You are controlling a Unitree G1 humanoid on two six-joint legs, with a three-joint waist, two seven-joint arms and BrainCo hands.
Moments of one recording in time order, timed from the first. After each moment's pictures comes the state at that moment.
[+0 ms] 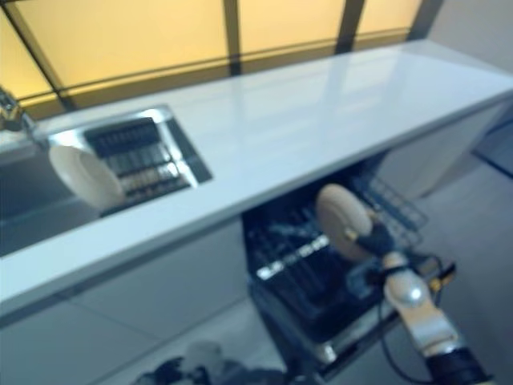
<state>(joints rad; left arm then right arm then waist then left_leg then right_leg) -0.02 0.27 -0.33 1.11 0.03 -0.01 0.02 -0.06 -0.67 0.18 0.08 0.05 0.01 -0.19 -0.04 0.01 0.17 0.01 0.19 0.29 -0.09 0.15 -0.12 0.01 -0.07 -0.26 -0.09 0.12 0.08</state>
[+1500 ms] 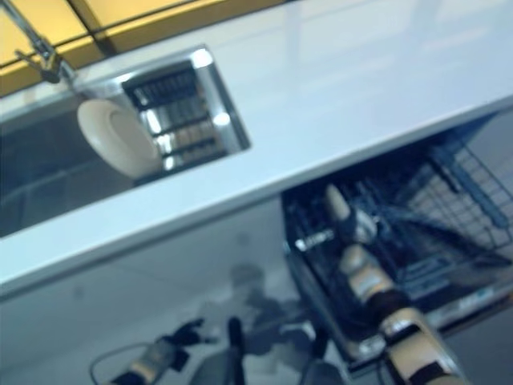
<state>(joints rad) -0.16 0.26 -0.45 1.05 0.02 -0.02 -0.01 -0.51 -0.49 0.45 0.64 -0.17 0.21 -0.50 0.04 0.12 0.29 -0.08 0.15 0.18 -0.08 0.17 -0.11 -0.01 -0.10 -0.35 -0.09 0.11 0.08</state>
